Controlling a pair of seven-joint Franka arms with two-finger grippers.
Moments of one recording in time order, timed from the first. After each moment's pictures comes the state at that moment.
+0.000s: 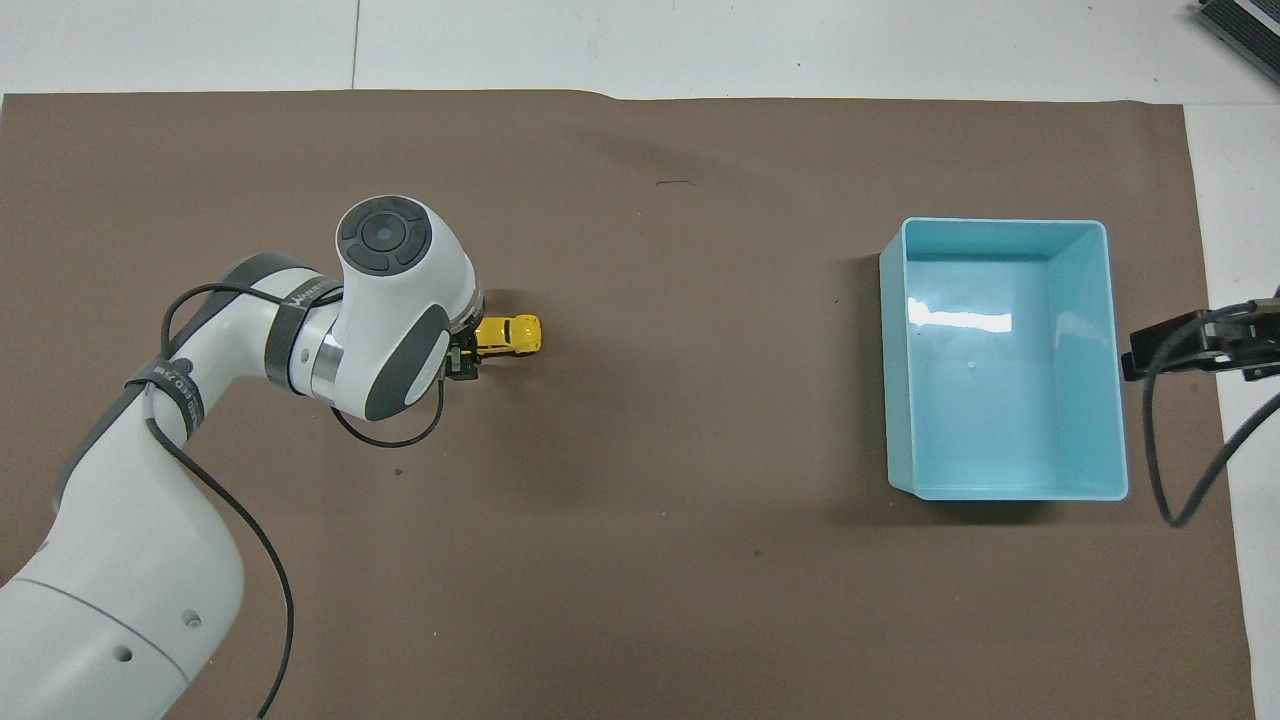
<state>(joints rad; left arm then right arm) -0.22 0.45 -0.21 -1.74 0.14 2.20 -2.04 -0.09 -0.01 0.05 -1.55 -0.02 1.45 -0.01</state>
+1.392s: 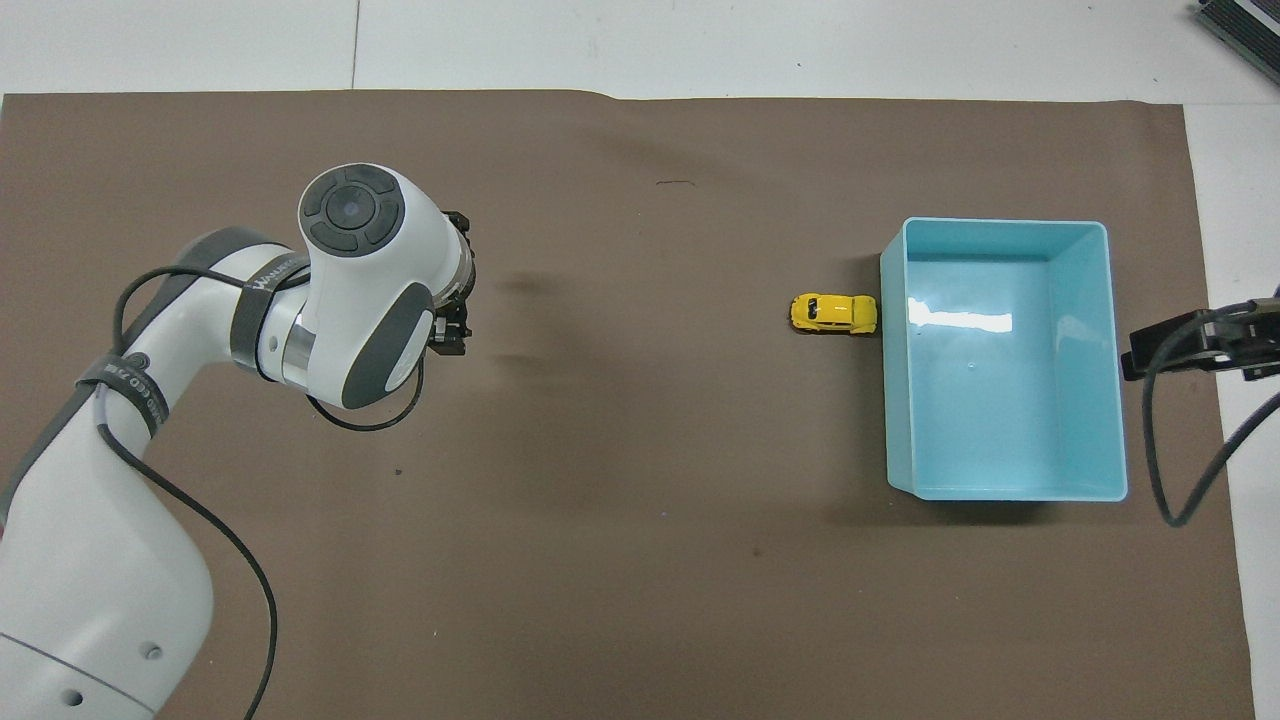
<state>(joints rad) -0.21 0.42 -0.20 -1.69 0.14 2.20 -1.97 -0.09 -0.01 0.05 -1.55 -0.02 1.45 -0.01</state>
